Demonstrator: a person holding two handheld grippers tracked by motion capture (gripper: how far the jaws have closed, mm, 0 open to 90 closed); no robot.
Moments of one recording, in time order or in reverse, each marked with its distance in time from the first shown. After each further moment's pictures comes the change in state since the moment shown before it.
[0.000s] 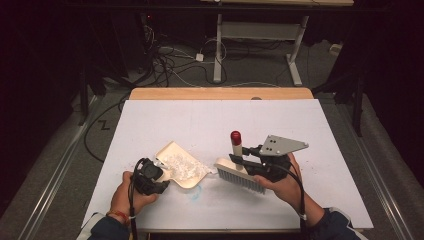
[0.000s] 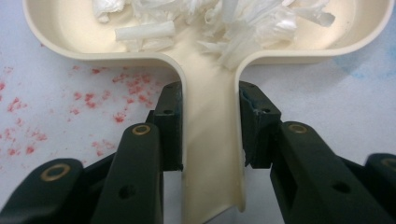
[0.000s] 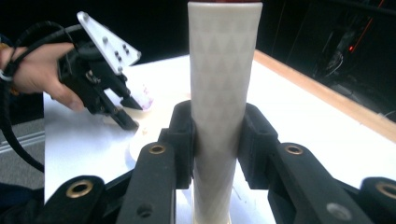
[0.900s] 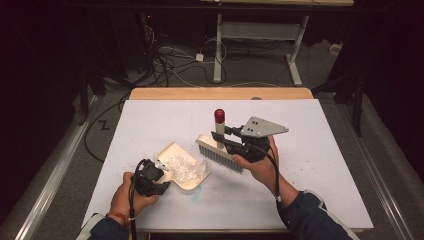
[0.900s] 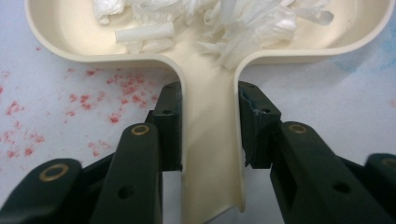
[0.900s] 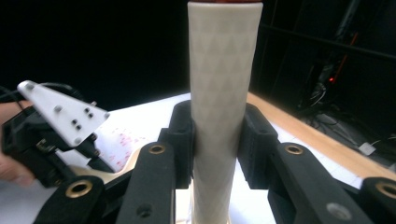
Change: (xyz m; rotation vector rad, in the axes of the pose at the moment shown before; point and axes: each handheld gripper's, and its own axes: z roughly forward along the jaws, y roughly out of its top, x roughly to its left) left arm -0.005 0.000 -0.001 0.003 0.008 0.027; right arm -0.009 0.034 0.046 -0.136 -0.062 -0.003
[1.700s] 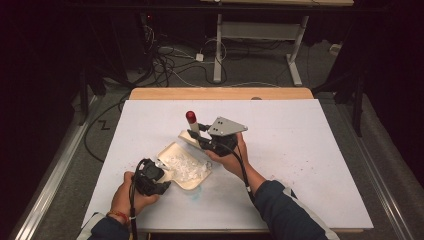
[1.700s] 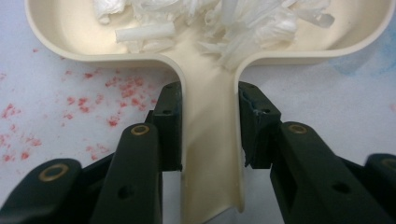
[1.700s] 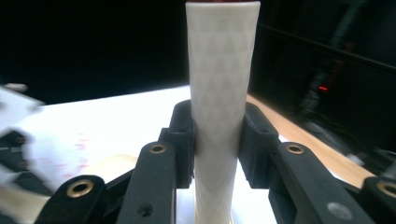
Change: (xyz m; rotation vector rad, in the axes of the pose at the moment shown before) left arm 0.002 0.001 0.001 0.000 -0.011 -0.004; right arm 0.005 -0.026 0.088 -0.002 0.011 -0.094
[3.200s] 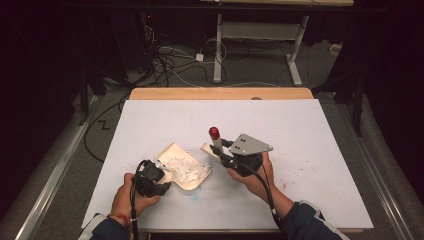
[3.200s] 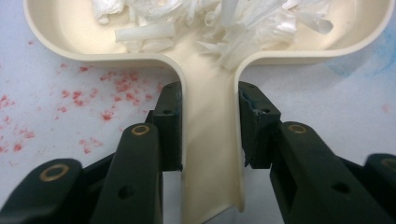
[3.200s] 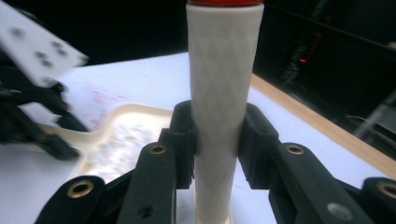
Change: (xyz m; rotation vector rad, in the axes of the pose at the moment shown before) left arm -0.005 -0.001 -0.001 -0.001 0.004 -0.033; right arm 0.024 -0.003 -0.076 0.121 -0.117 0.015
